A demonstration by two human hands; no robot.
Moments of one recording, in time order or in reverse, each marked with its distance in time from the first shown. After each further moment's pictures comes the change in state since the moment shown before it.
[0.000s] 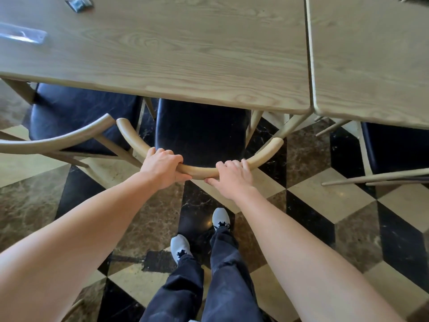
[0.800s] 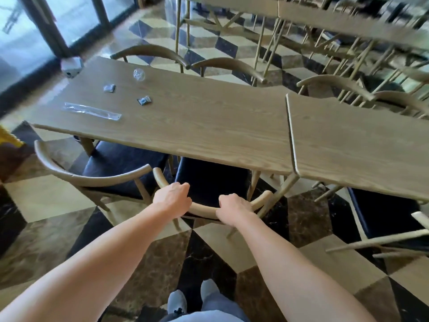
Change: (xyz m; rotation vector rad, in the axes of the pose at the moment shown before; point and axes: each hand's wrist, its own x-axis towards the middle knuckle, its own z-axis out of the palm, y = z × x) left_hand -0.111 0.050 -0.115 -0.138 0.132 -0.284; right_hand -0.098 -0.032 -0.121 0.079 0.014 -0.046
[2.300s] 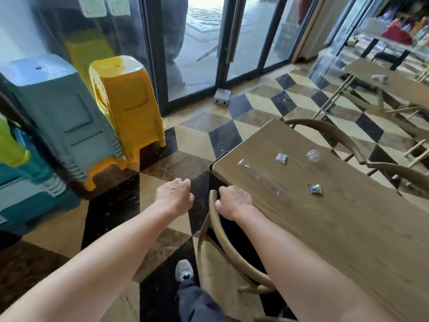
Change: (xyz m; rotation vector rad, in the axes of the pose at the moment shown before) left_hand 0.024 -0.584 -0.151 -0.146 0.339 -0.525; right_hand 0.241 -0.624 -0.057 -0.301 0.038 -0.602
